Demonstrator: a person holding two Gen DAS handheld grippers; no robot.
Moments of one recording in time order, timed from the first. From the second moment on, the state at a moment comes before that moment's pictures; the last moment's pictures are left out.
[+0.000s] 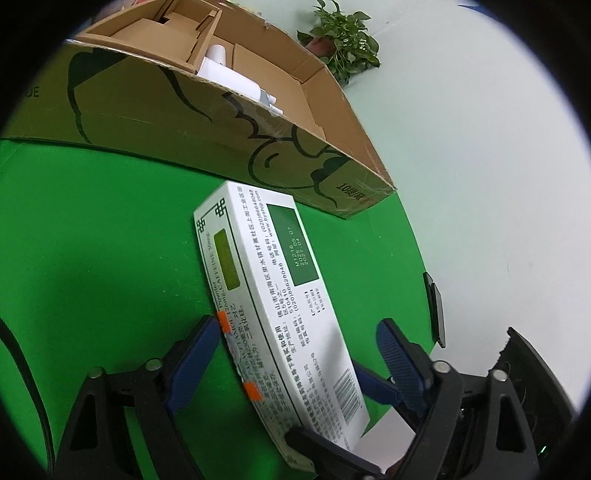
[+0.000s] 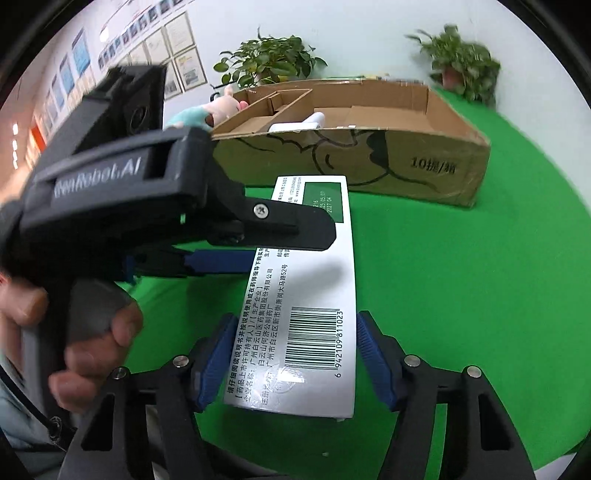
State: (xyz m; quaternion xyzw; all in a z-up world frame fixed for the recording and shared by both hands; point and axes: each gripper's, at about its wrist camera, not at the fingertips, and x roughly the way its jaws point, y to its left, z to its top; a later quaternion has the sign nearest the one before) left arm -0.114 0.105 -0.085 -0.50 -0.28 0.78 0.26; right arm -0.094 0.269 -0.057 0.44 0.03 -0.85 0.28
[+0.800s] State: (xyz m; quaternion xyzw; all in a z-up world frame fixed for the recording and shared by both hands) left arm -0.111 0.121 0.037 -0.37 -0.16 0.87 0.27; right arm -0.099 0.272 0.023 0.32 0.00 -0.91 0.27
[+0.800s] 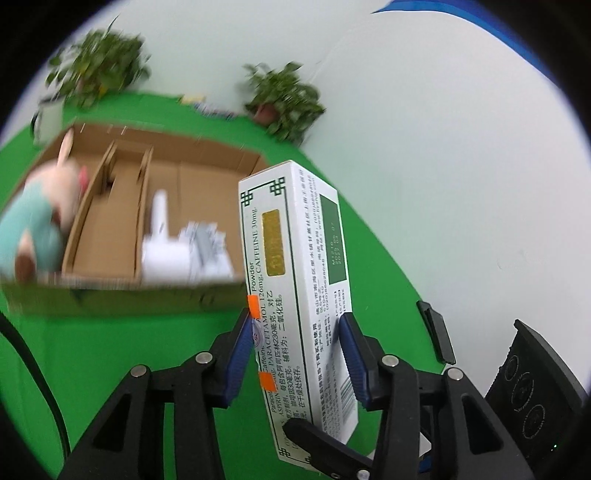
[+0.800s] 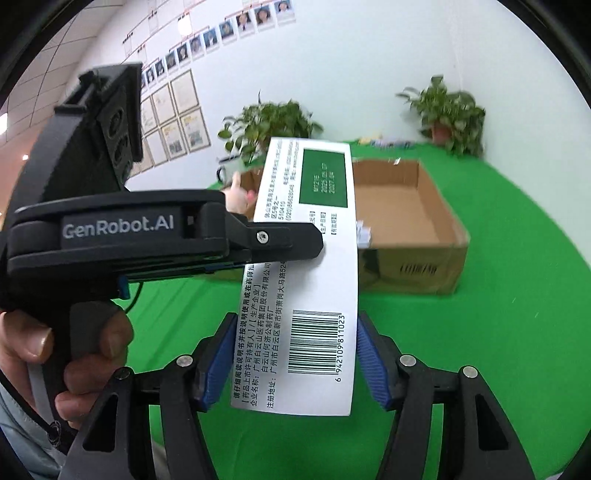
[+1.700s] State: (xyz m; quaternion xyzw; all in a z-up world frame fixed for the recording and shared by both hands) left arm -0.249 0.155 0.165 -0.31 -0.13 0.89 0.31; right arm -0.235 0.284 0.154 0.27 0.02 -0.94 0.22
